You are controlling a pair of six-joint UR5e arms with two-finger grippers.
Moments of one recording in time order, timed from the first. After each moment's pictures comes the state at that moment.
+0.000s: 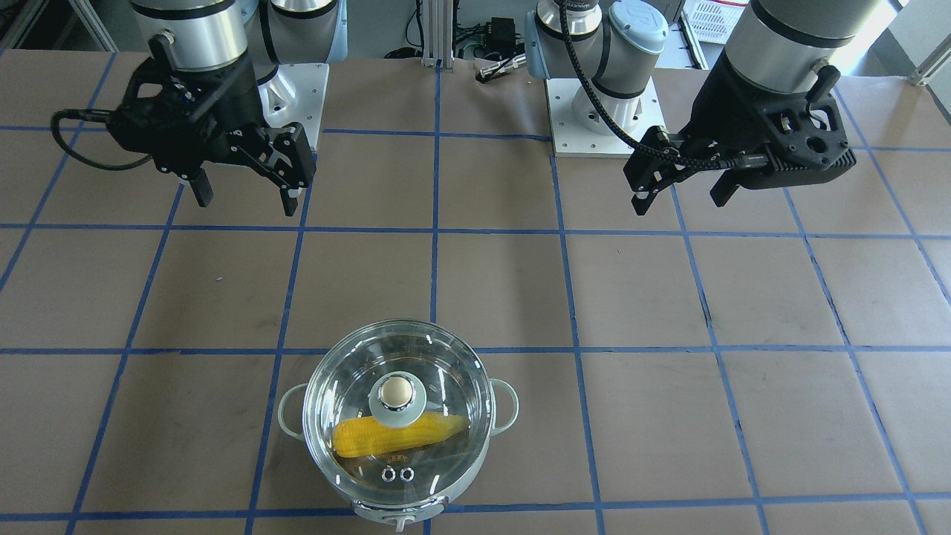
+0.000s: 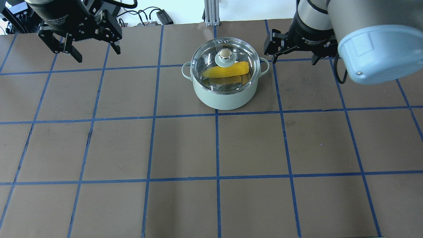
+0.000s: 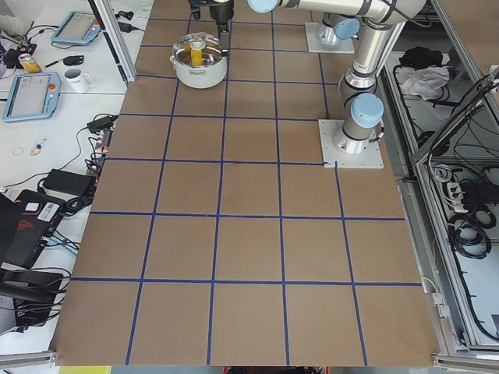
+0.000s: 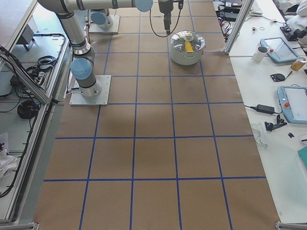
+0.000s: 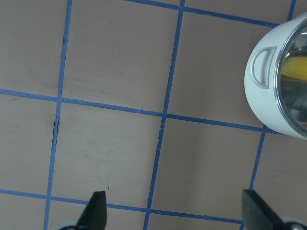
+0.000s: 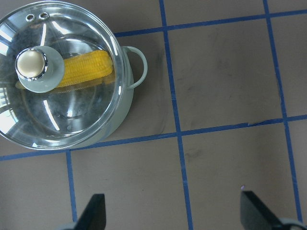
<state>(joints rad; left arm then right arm) -1.52 -1.64 -1.38 -1.66 1.54 -0.13 1.67 -1.59 1.60 -1.79 -1.62 0.22</state>
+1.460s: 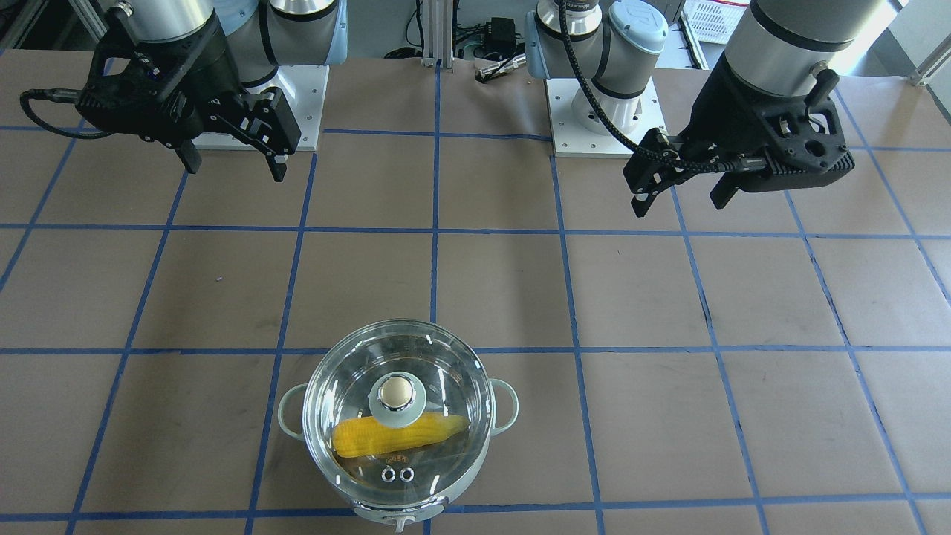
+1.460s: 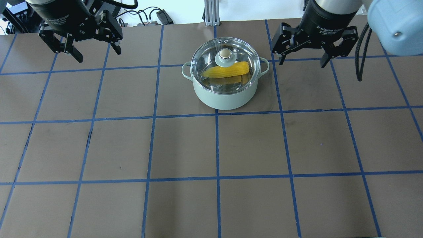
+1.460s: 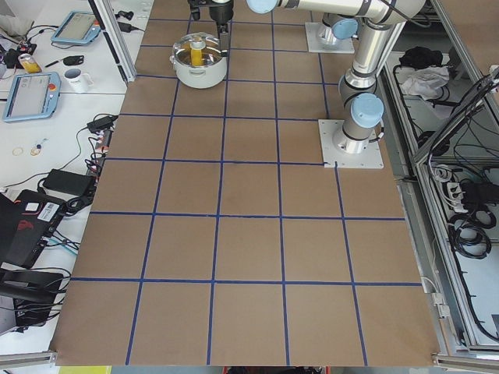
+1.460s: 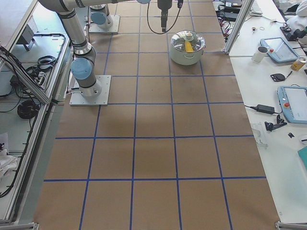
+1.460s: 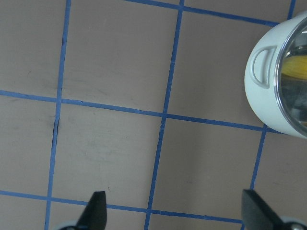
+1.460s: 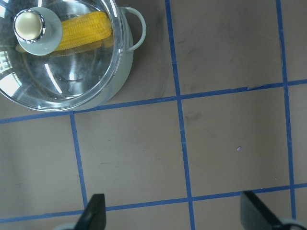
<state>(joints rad) -1.52 -1.65 -1.38 -1.66 1.54 -0.12 1.64 -1.58 1.49 -1.55 -1.56 0.19</state>
